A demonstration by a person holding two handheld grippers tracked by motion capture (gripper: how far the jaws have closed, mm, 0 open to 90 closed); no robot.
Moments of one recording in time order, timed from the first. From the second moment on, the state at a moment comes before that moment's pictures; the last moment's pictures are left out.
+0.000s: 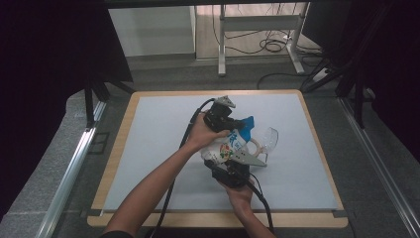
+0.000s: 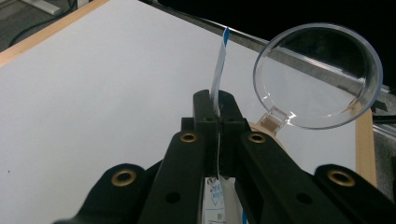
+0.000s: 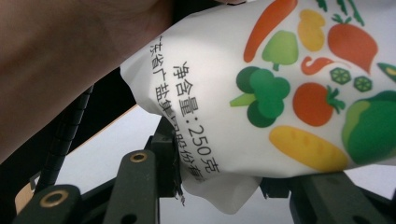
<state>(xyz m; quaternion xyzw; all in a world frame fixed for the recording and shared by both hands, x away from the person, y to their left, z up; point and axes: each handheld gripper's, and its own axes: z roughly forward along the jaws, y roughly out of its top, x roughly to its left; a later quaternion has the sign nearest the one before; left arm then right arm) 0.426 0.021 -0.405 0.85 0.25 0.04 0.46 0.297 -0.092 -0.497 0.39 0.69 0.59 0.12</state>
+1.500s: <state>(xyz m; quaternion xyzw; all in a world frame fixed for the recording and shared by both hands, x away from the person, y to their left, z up) 0.425 0.014 -0.404 0.86 0.24 0.04 0.46 0.297 -0.091 -0.494 0.40 0.68 0.60 0.13</state>
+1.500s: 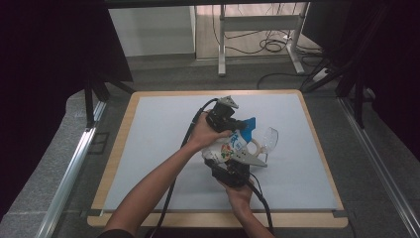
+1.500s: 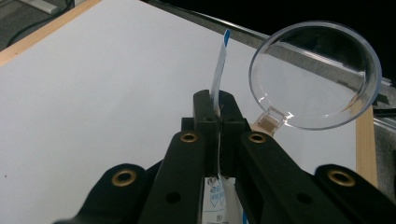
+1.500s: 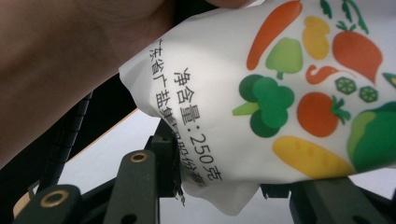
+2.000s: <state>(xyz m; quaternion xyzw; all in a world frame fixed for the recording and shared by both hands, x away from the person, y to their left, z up) 0.424 0.012 -0.402 0.86 0.24 0.05 0.45 0.297 -0.091 -0.493 0.40 0.68 0.60 0.13</state>
